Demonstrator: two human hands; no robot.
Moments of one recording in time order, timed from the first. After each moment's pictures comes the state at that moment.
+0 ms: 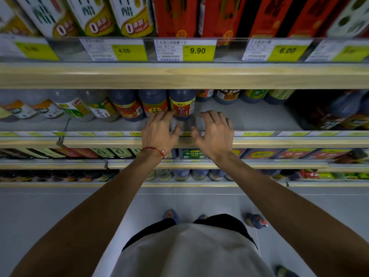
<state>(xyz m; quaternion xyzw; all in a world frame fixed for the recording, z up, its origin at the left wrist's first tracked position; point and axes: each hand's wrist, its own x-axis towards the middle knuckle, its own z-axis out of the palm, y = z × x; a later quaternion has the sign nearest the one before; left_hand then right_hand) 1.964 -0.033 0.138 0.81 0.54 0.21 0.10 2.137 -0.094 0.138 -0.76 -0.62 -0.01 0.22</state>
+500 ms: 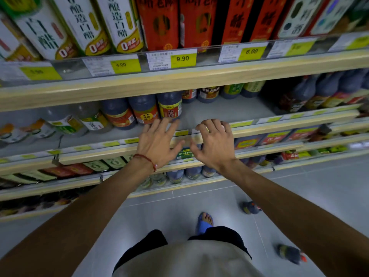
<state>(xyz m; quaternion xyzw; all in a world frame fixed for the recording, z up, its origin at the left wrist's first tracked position) 1.941 -0.063 0.170 0.92 0.37 0.11 -0.05 2.127 -0.161 0.165 -0.74 -0.64 -0.11 0.16</state>
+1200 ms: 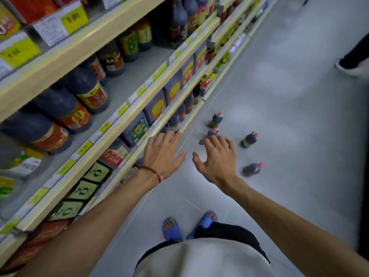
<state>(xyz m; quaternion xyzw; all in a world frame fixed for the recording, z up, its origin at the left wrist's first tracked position) 1.891 -0.164 0.133 1.00 0.00 0.02 0.05 1.928 -0.363 0.136 -0.97 -0.21 -0.06 0.13</state>
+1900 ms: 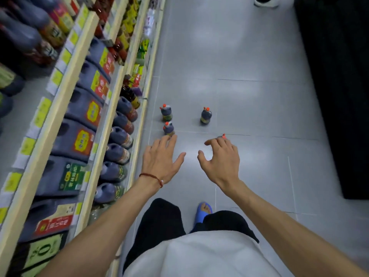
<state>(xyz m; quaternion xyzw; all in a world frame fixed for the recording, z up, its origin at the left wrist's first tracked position) 2.000 -0.374 0.100 0.98 -0.17 -0.06 0.04 1.950 -0.568 0.086 -0.96 0.12 -0.07 0.24</state>
